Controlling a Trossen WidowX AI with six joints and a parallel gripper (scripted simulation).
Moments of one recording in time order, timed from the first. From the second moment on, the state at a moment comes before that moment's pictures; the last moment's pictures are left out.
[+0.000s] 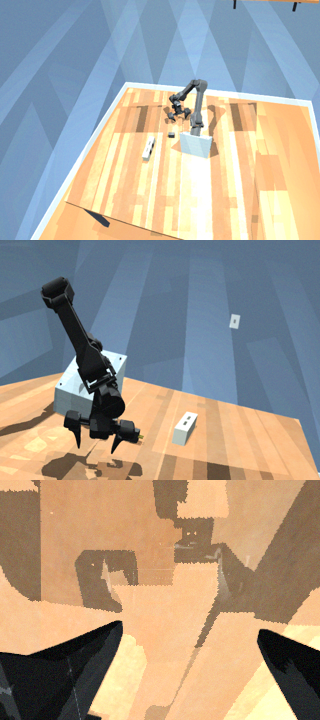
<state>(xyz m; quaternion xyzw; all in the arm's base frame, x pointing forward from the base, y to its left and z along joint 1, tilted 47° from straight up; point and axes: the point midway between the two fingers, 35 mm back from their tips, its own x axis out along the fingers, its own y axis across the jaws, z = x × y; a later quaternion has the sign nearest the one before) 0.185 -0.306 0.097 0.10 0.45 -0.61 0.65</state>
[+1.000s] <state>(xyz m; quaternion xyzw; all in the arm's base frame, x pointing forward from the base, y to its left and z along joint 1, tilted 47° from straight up) 0.222 -0.206 0.031 -0.14 0.64 -0.40 0.64</state>
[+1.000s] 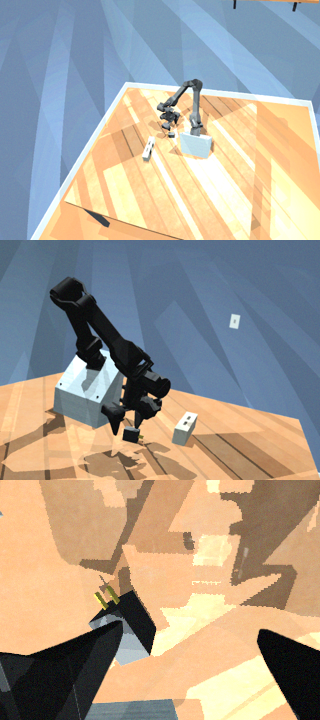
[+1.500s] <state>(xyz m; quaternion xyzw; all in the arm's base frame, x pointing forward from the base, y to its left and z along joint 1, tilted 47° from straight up) 0.222 -0.161 0.008 -0.28 0.70 -0.28 0.60</state>
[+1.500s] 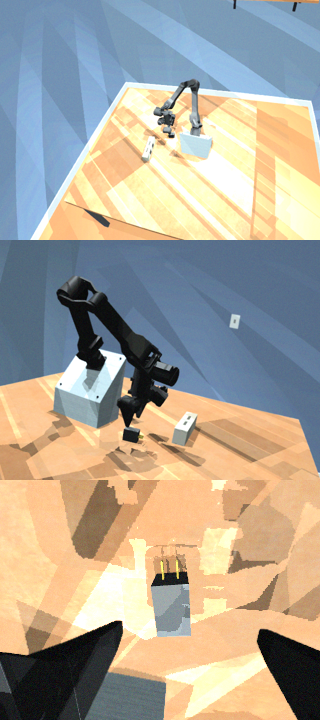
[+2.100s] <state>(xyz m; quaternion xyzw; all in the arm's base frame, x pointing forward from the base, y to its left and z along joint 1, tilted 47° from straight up) 0.219 -0.158 -0.005 -0.31 0.71 -0.25 0.59</state>
